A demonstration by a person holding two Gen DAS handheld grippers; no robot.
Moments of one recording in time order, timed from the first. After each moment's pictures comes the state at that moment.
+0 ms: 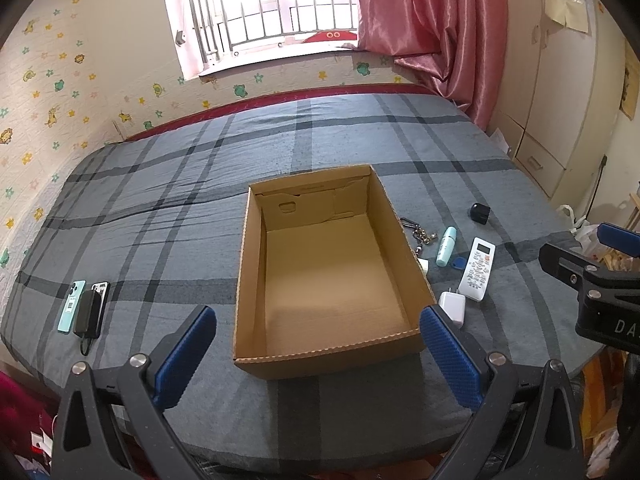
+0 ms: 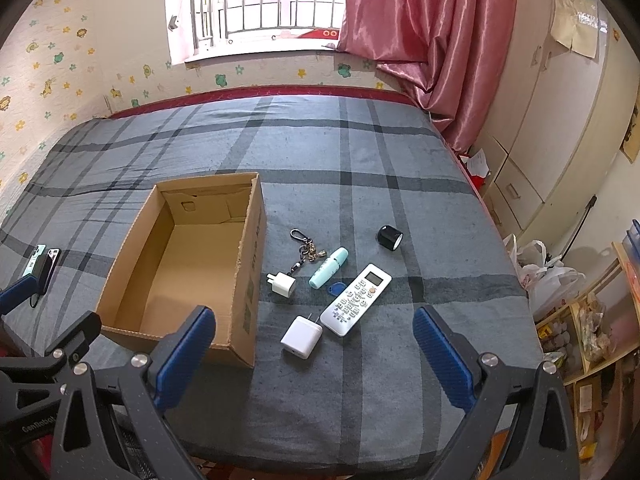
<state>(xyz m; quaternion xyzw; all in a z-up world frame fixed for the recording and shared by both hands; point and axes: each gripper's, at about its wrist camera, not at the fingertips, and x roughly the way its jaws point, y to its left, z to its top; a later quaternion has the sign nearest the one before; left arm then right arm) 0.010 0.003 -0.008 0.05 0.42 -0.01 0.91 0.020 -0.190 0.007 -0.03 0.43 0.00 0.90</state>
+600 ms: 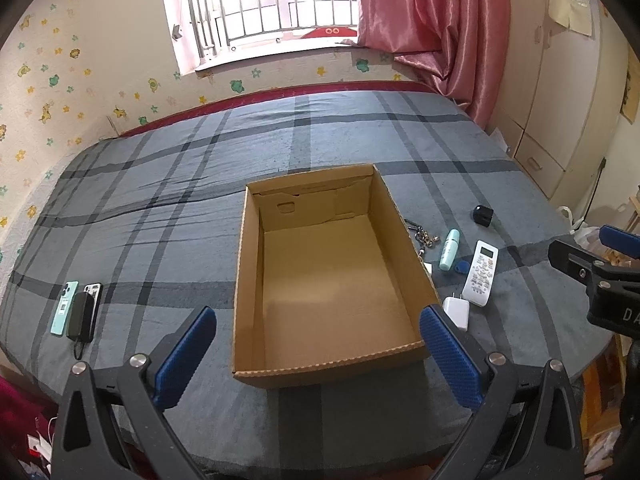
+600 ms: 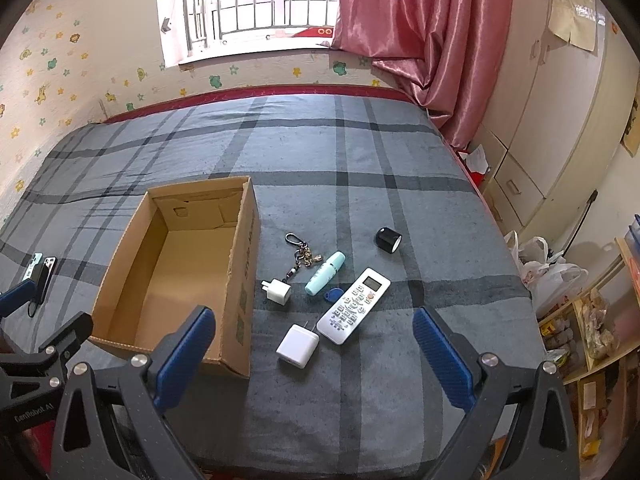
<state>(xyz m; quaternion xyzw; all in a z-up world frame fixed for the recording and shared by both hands) 0.030 0.014 -0.014 0.04 0.42 -0.02 0.90 0.037 -0.198 0.002 -0.02 0.43 0.00 0.90</state>
